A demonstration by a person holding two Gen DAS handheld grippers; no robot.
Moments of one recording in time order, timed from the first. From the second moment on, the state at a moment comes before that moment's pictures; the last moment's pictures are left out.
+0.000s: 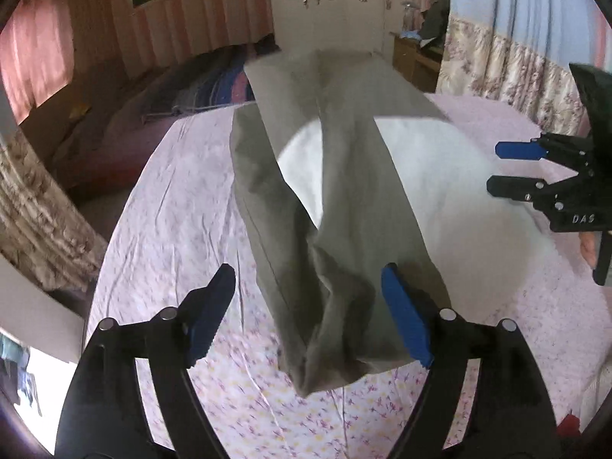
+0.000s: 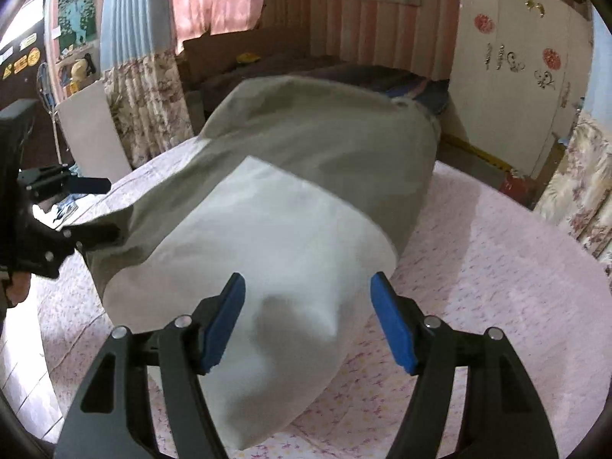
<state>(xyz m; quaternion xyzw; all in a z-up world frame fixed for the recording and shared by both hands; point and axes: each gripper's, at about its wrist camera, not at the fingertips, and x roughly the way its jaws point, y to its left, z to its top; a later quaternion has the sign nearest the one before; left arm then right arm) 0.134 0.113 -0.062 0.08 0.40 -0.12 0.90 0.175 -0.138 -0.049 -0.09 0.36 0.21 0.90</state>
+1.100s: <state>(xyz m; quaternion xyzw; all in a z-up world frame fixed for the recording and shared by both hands) 0.208 0.144 -0.052 0.08 0.42 -0.17 0.89 0.222 -0.089 -0.051 -0.07 0.37 0.21 0.90</state>
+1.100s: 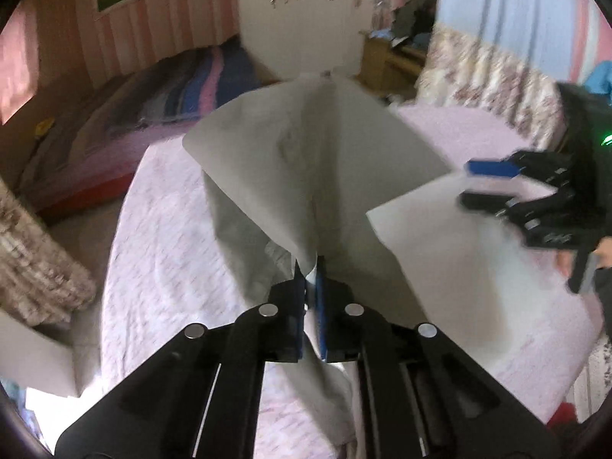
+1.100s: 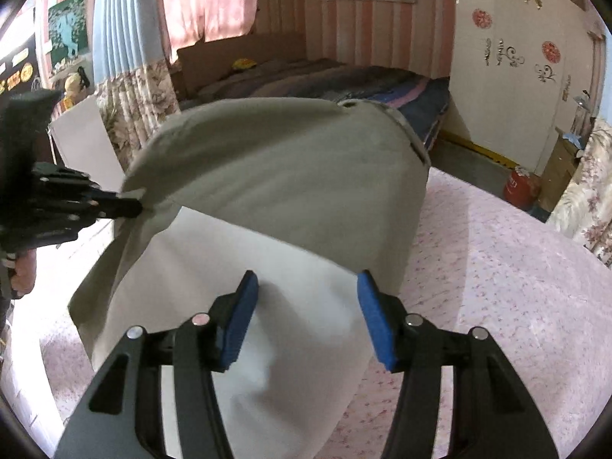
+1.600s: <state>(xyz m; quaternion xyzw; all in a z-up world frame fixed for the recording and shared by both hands) 0.249 0.139 -0.111 0.09 0.46 -0.15 0.87 0.241 -0.089 -0.083 -0.10 0.37 0.16 0.91</state>
